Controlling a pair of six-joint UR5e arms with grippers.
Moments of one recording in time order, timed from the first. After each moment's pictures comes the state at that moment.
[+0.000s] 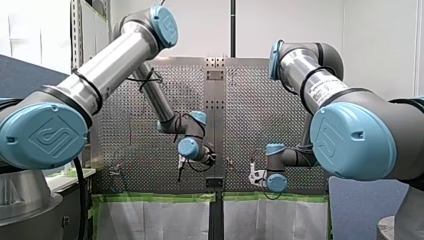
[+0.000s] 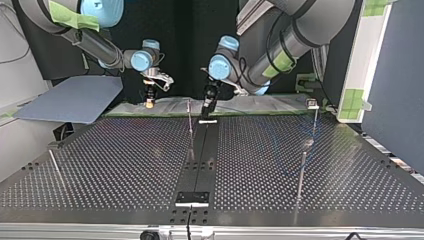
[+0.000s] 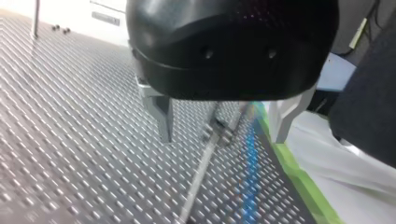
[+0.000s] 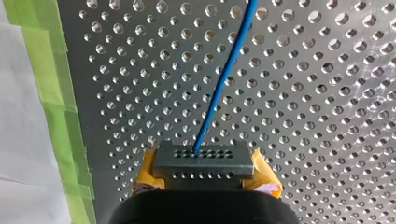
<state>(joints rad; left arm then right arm) -0.53 -2.34 -1.66 -2.59 -1.70 -1.65 1.97 -0.54 1.62 -0.96 1.73 1.54</state>
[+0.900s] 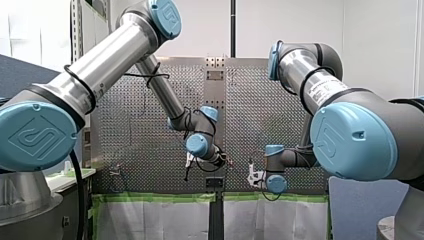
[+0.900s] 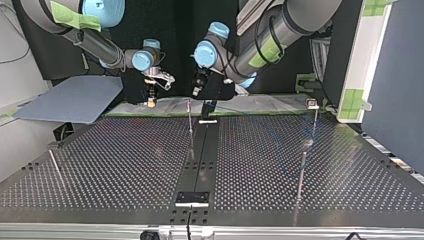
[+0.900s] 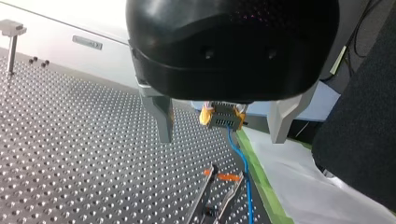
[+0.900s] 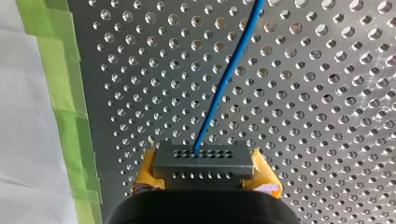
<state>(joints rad) -0.64 -2.32 -1.67 -2.66 -1.77 -1.65 1.97 -0.53 1.62 -0.95 1.72 1.54</state>
